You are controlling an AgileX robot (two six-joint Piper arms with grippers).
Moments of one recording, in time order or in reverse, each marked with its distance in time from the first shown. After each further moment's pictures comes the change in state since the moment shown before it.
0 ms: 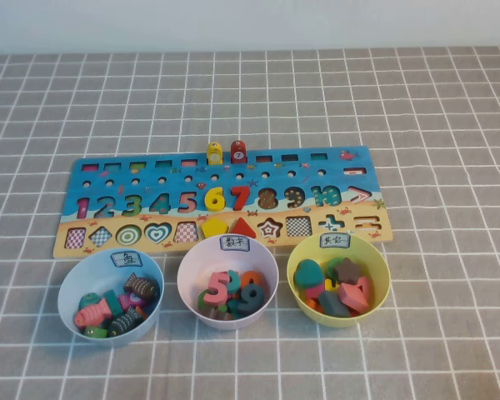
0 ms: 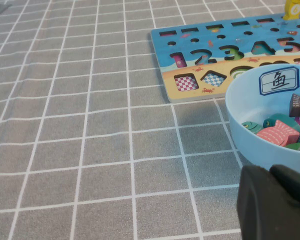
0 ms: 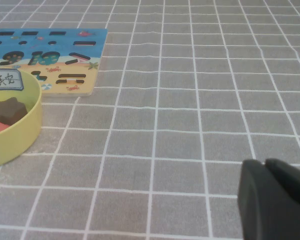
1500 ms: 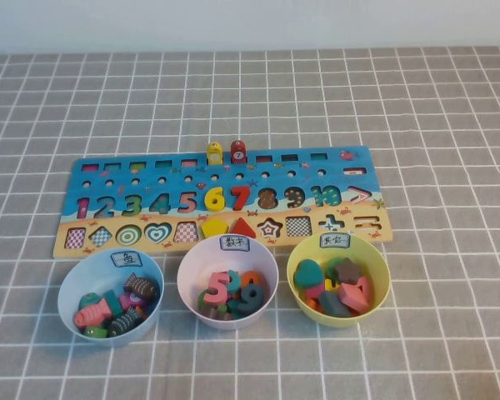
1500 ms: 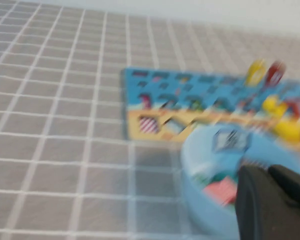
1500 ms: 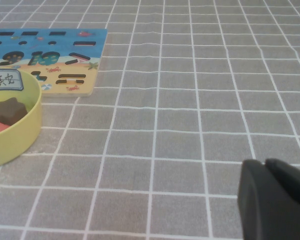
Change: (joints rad) right arm 0.000 0.000 0.000 0.000 0.000 0.000; left arm 0.000 0.000 0.000 -0.196 -0.101 -0.008
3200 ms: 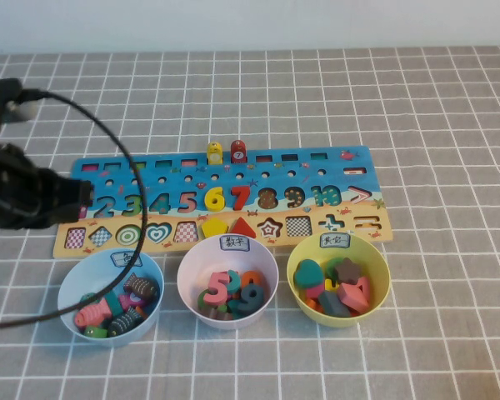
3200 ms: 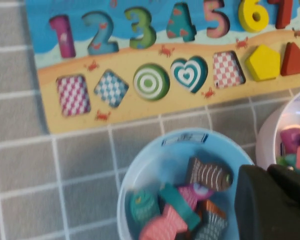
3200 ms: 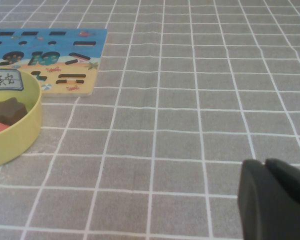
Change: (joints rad) right arm 0.000 0.000 0.000 0.000 0.000 0.000; left arm -0.003 1.318 -1.059 -0.189 0.568 0.206
